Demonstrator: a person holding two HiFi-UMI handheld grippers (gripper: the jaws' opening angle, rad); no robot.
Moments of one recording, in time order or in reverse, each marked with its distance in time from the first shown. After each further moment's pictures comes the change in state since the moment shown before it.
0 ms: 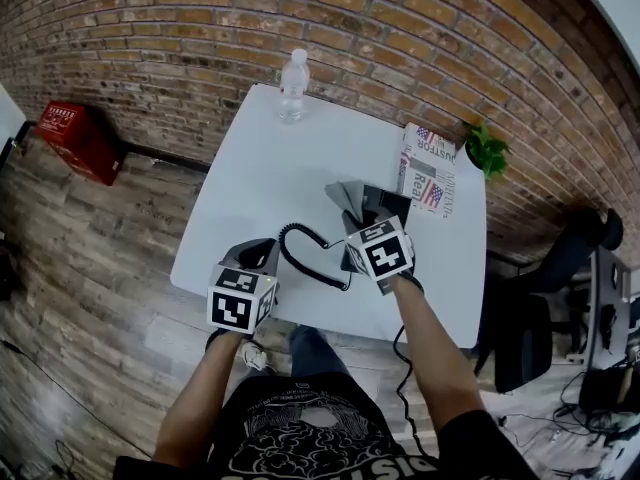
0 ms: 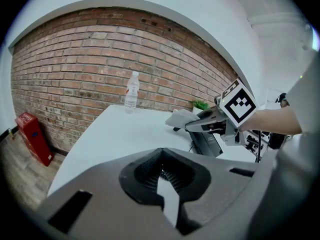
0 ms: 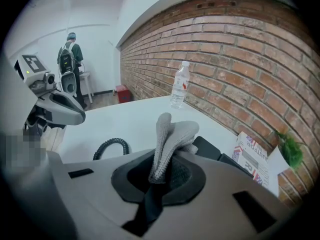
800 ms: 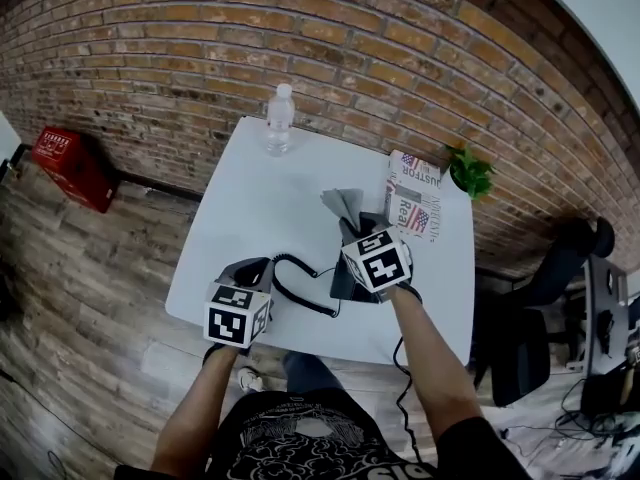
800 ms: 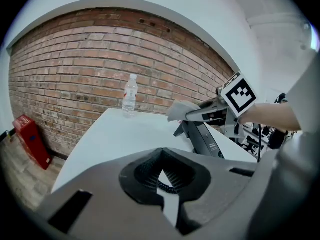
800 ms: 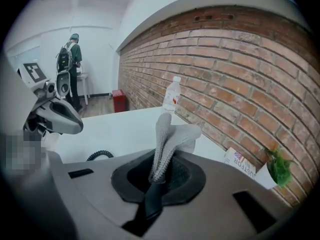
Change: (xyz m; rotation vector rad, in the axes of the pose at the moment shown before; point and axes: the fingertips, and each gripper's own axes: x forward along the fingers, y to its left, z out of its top) left arm 0.010 0.000 0.025 0.010 -0.017 -0.009; right arm -0.018 -0.038 0.042 -0.032 -0.076 -0.061
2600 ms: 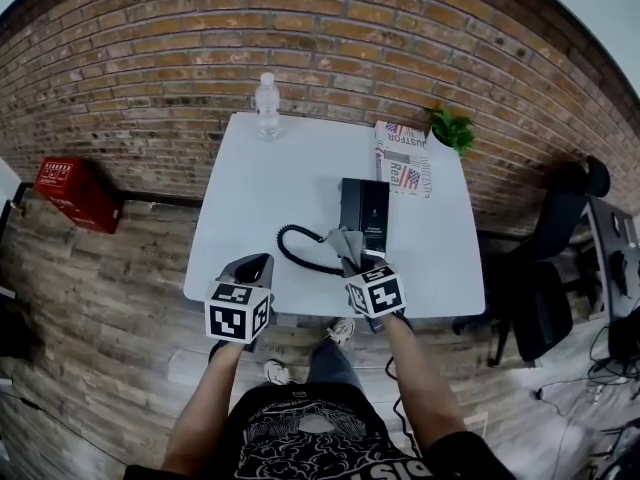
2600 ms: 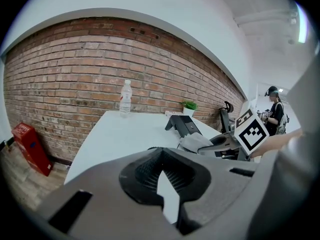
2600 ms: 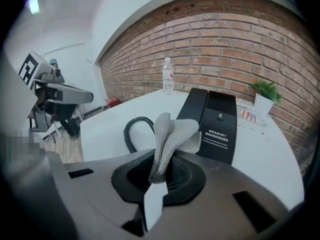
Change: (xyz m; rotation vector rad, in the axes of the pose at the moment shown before) left arm -0.062 -0.021 -0.033 0.078 -0.010 -0.042; right arm -0.053 0.109 -0.132 0.350 0.048 0.005
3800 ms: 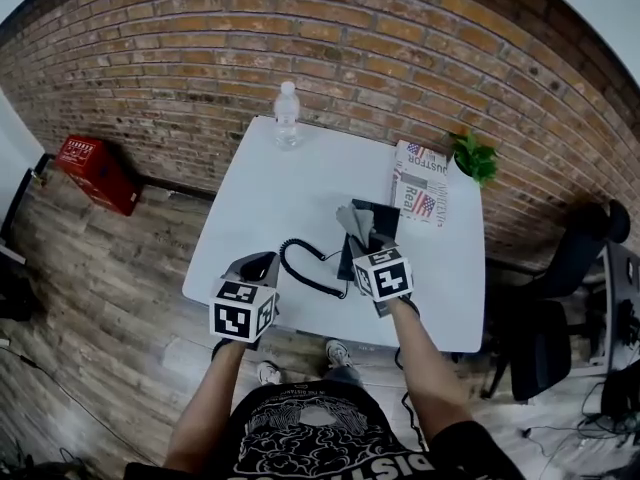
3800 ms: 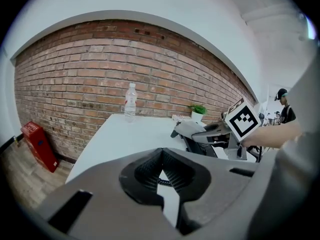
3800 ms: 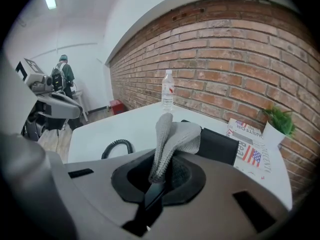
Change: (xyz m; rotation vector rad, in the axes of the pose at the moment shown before) left arm 0.024 -0.002 0.033 -0.042 -0.019 0.099; right arm 0.022 -0.053 0.086 -0.135 -0.075 0.041
